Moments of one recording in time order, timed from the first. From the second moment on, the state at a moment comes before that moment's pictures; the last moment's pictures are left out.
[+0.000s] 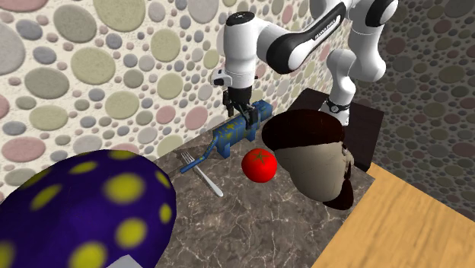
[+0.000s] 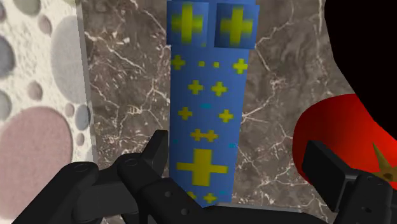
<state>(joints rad) -0.14 0.32 -0.28 -1.61 0.09 1.91 -0.20</state>
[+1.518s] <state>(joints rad) -0.19 0.50 -0.28 -1.48 0.14 1.95 -0.24</state>
